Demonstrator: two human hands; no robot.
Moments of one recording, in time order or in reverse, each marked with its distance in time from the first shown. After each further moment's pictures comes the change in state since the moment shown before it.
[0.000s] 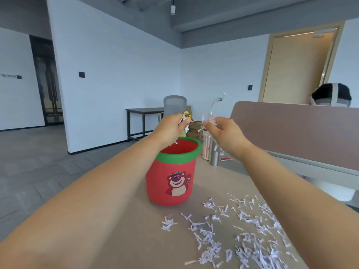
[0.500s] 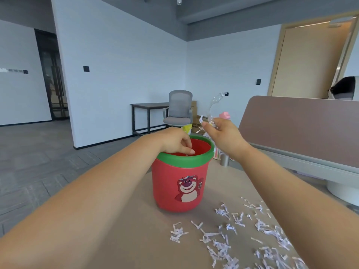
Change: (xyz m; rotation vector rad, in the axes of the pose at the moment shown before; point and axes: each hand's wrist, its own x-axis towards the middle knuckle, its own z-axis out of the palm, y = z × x) left_hand 0.014 -0.045 0.006 0.186 -0.556 -0.017; right_hand 0.031 0.015 0.044 -0.005 -0.048 -0.026
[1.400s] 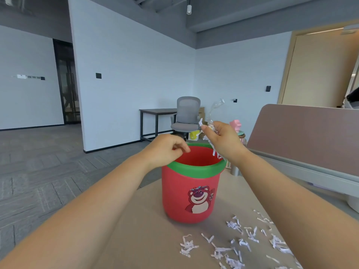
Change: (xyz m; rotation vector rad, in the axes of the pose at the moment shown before) left_hand -0.046 -0.022 0.000 -0.263 0.353 0.017; right_hand 0.022 -0.008 0.025 0.084 0.010 -0.091
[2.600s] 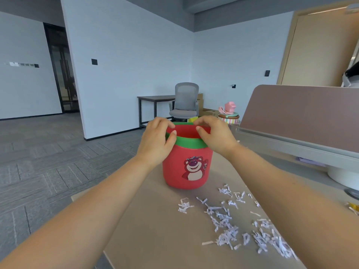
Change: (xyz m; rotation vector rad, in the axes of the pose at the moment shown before) left_hand -0.054 0.000 0.033 0.147 0.448 0.027; right_hand -0.049 0.010 0.007 -0.185 -0.034 -0.109
